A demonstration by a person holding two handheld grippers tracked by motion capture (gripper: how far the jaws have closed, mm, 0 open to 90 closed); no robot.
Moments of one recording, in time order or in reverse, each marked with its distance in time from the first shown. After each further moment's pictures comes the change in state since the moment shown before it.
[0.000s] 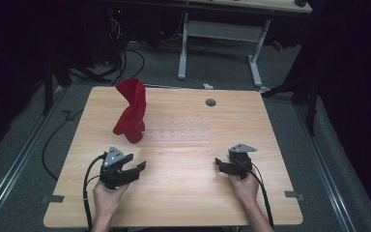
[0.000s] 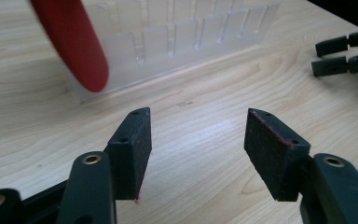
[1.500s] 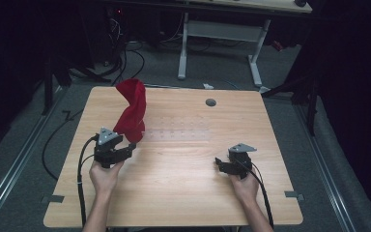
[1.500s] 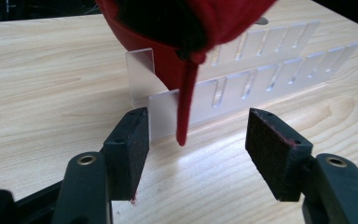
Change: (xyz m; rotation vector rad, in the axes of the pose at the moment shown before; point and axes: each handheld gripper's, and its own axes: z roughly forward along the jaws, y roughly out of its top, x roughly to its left) left arm 0.037 0.045 0.031 -0.113 0.097 -0.002; right arm 0.000 0.001 0.001 0.001 0.000 0.003
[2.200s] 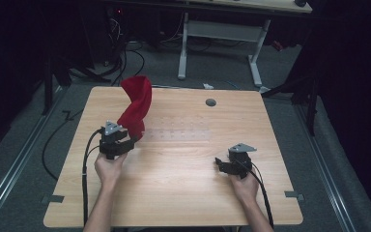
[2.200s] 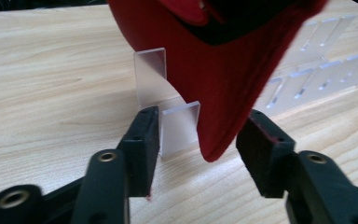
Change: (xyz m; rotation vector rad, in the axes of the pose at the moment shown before) left arm 0.009 -0.001 0.035 0.026 0.041 0.010; right arm 0.000 0.000 0.000 -0.002 0.000 0.000
